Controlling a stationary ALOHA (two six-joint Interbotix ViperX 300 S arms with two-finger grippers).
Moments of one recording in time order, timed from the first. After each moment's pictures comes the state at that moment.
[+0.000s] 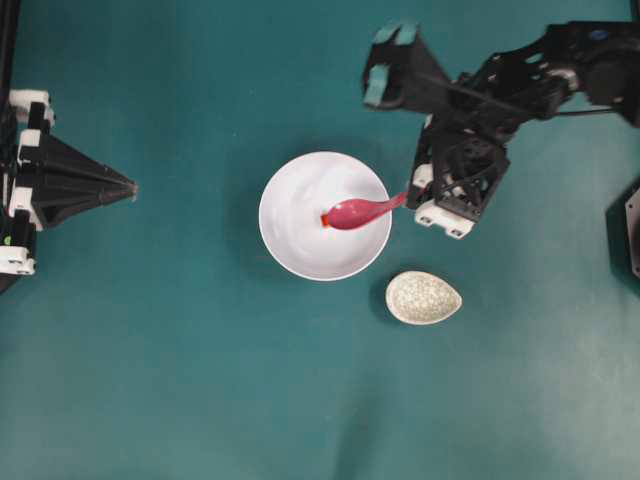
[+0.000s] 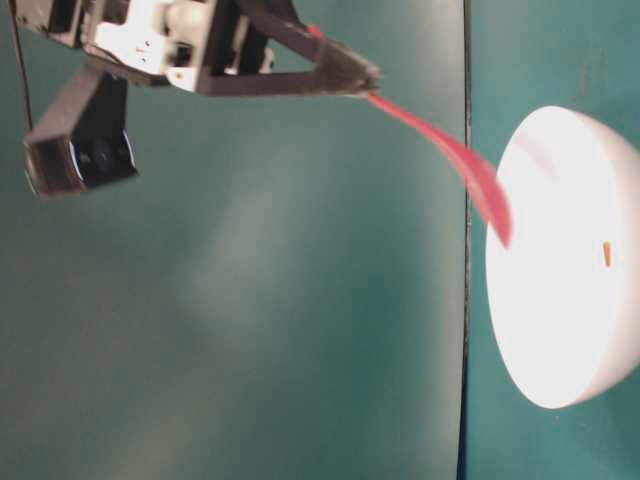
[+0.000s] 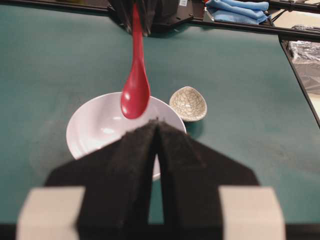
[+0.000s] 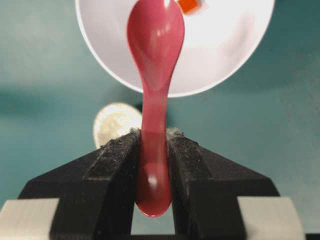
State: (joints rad) left arm 0.00 -0.96 1.16 0.01 -0.12 -0.11; right arm -0.20 -0.12 0.39 0.36 0.91 -0.04
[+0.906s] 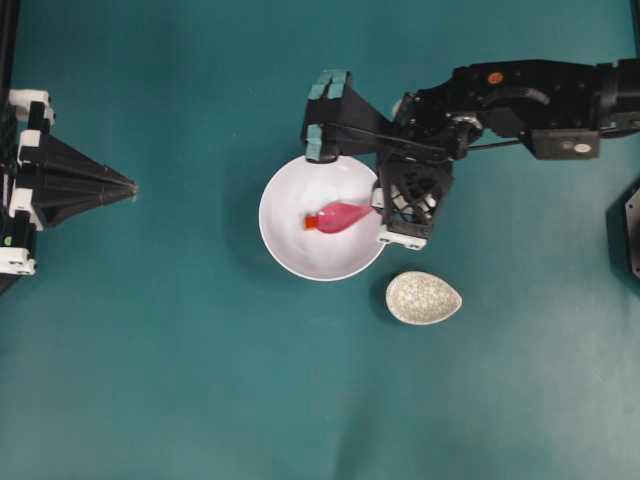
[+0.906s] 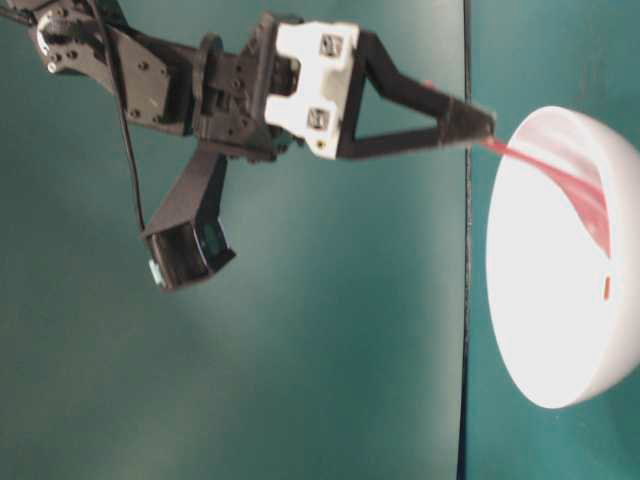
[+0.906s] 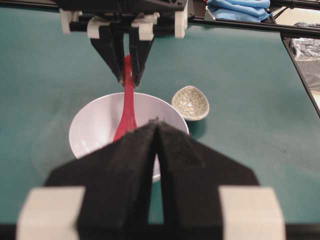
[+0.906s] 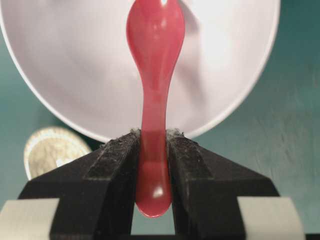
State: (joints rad) left arm 0.00 -0.96 1.16 0.01 -0.12 -0.10; right arm -0.15 0.09 0.30 0.22 0.88 -0.06
